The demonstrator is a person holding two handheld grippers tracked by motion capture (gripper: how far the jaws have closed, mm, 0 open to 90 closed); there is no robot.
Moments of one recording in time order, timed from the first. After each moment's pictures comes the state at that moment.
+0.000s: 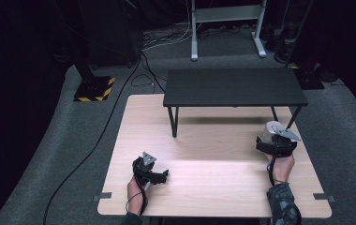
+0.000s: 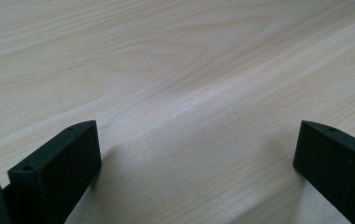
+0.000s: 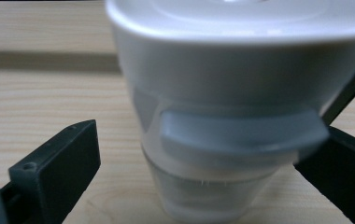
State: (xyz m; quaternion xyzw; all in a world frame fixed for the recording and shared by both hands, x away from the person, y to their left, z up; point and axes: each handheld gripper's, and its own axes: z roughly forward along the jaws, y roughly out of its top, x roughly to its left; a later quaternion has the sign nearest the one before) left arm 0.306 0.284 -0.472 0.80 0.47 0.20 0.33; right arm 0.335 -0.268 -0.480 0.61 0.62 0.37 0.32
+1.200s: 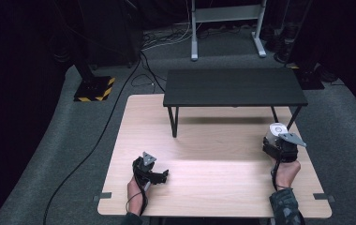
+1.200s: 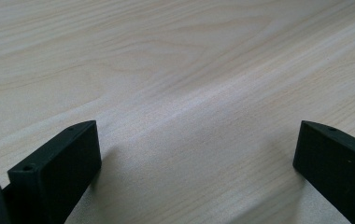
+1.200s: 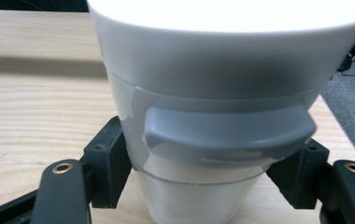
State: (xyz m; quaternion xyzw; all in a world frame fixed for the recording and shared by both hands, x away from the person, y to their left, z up) left arm 0.307 0.284 -0.472 0.80 0.47 0.20 0.33; right arm 0.303 -0.265 -0.466 0.60 0.61 0.37 0.35
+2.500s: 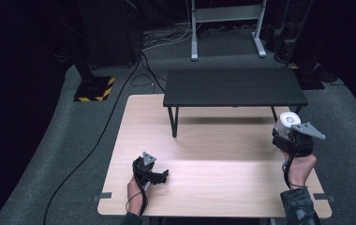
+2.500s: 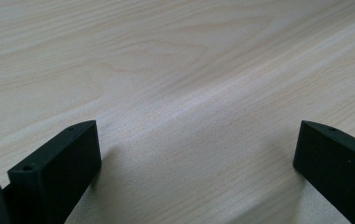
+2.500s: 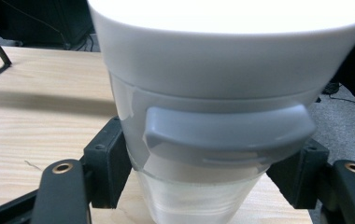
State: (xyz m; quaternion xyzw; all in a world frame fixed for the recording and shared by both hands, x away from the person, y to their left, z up) left arm 0.307 0.284 -0.472 0.80 0.47 0.20 0.33; right arm 0.279 -0.274 -0.392 0.58 0.61 0.38 0.37
